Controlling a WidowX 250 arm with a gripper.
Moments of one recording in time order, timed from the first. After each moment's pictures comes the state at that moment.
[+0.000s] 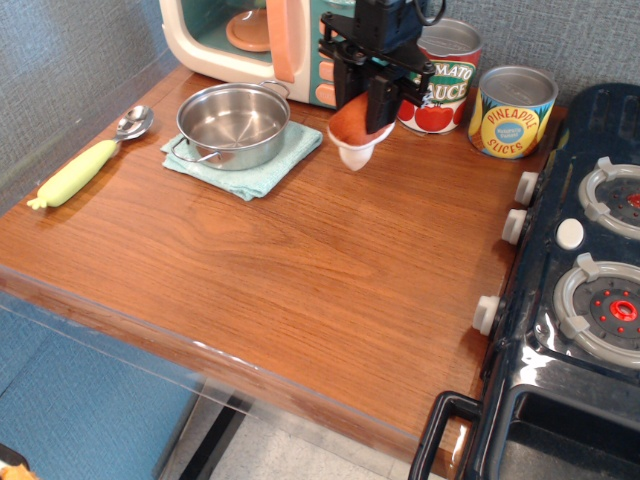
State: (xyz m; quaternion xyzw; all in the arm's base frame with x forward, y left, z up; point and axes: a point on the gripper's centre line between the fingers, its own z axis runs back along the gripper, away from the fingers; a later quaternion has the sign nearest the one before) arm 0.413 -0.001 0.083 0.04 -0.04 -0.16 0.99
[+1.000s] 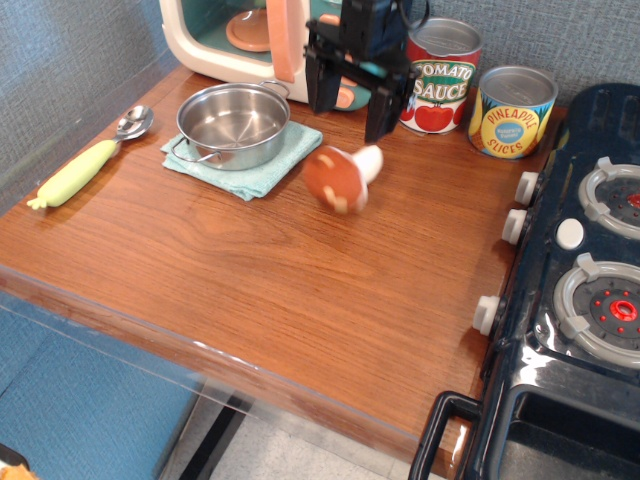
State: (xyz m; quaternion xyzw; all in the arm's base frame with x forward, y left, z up) arm 0.410 0.010 0.086 0.04 -0.04 -0.13 0.99
